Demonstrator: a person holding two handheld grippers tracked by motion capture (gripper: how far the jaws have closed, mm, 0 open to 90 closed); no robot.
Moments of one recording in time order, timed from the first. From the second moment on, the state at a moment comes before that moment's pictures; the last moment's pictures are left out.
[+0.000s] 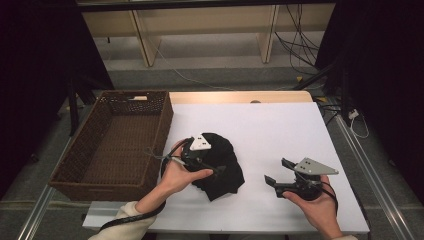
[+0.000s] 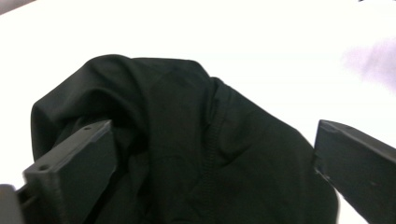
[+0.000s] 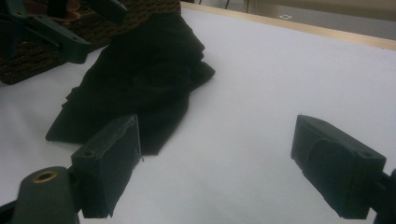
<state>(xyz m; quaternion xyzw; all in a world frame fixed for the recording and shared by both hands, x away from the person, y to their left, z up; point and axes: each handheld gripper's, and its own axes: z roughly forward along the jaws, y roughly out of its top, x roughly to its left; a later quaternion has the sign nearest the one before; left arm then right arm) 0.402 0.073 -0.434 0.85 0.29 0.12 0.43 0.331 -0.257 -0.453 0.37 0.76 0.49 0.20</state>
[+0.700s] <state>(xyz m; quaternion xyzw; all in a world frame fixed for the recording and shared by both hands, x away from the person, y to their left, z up) 0.377 0.086 -0.425 0.84 0.27 0.12 0.46 0.328 -0.260 -0.452 0.38 0.76 0.49 0.21</state>
